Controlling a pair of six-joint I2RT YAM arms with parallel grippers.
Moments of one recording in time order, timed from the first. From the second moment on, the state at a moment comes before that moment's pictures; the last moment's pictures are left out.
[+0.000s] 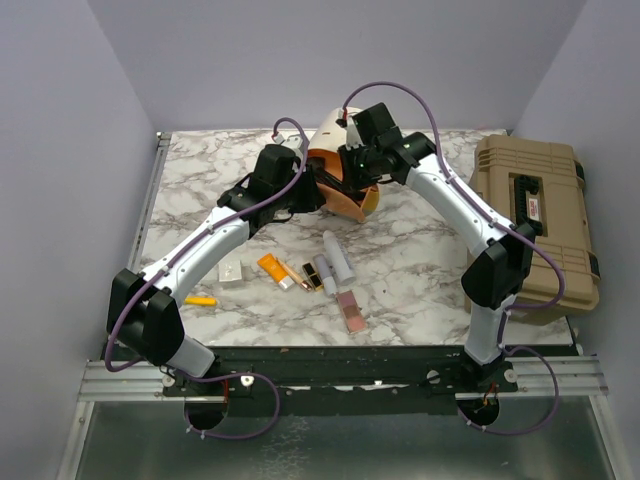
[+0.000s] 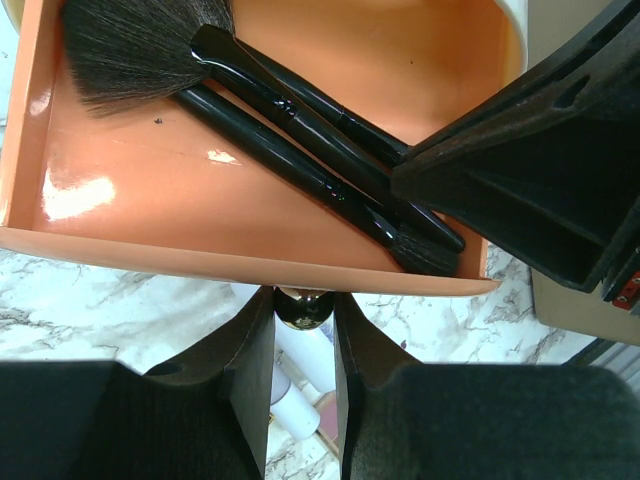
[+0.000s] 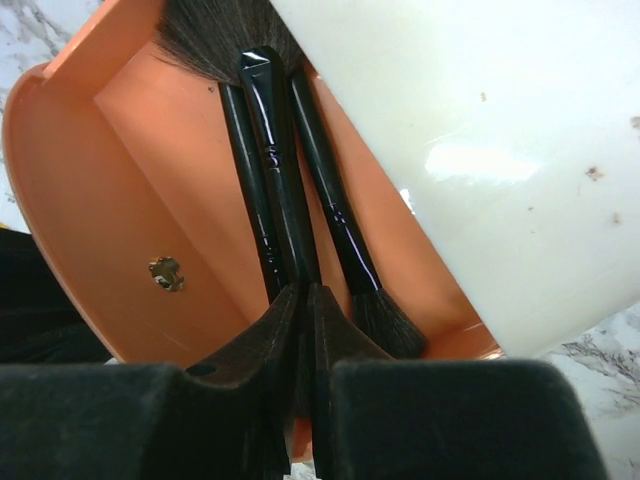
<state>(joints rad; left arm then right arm) -0.54 1.49 1.28 -0.36 0.13 -0.48 0.59 1.91 1.97 -0.89 -0.11 0.15</state>
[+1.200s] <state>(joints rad) -0.54 1.49 1.29 -0.36 0.13 -0.48 0.53 1.68 1.85 -0.50 0.26 0.26</state>
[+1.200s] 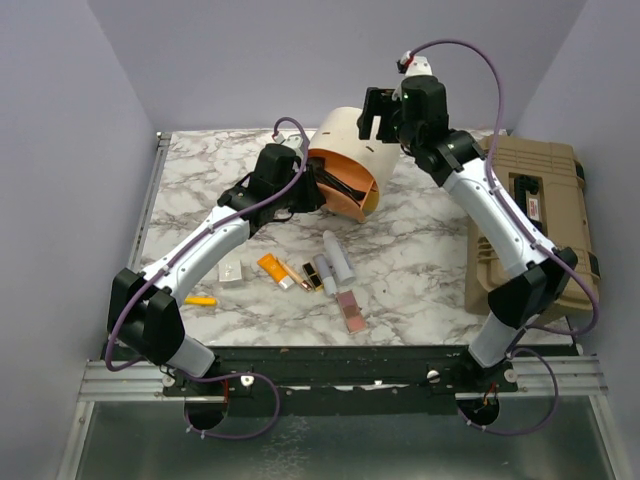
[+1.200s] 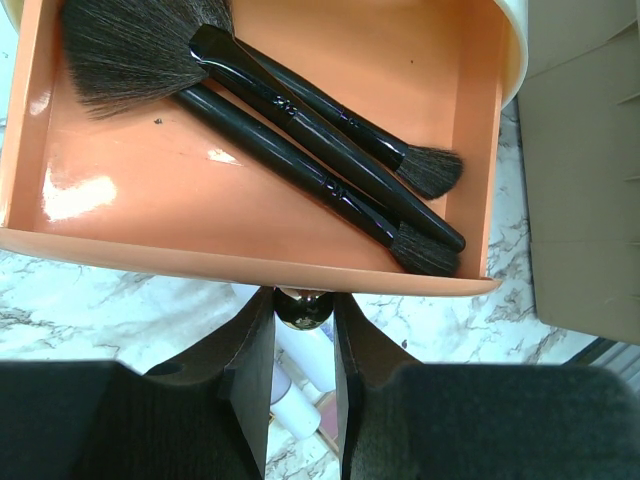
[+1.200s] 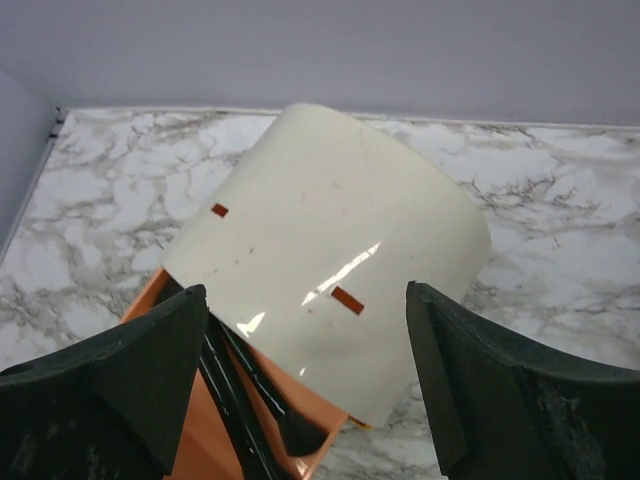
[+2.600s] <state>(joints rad) -0.54 1.51 1.32 -0.38 0.13 -0.50 0.37 1.92 2.00 -0.66 -0.37 0.30</state>
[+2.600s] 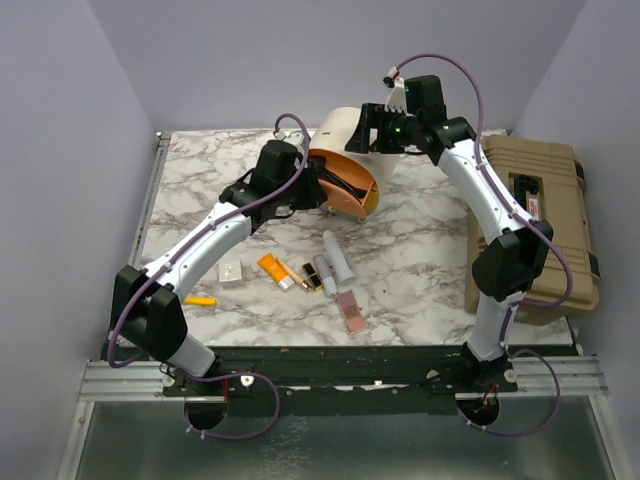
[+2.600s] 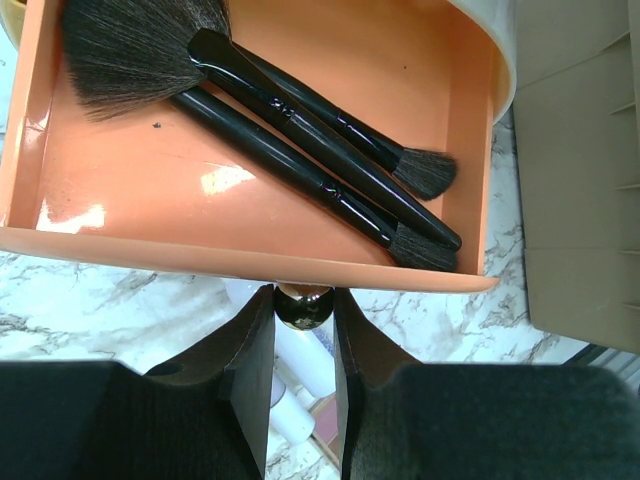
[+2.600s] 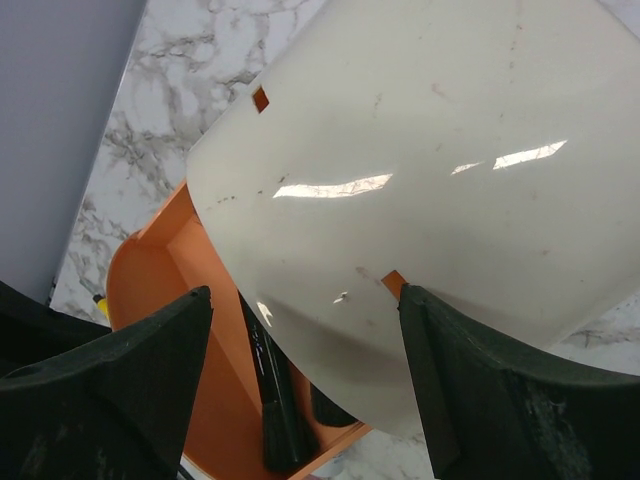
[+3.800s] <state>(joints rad) -0.53 1.68 1.41 -0.17 0.11 -0.55 0.35 1.90 1.94 -0.61 -0.44 0.27</state>
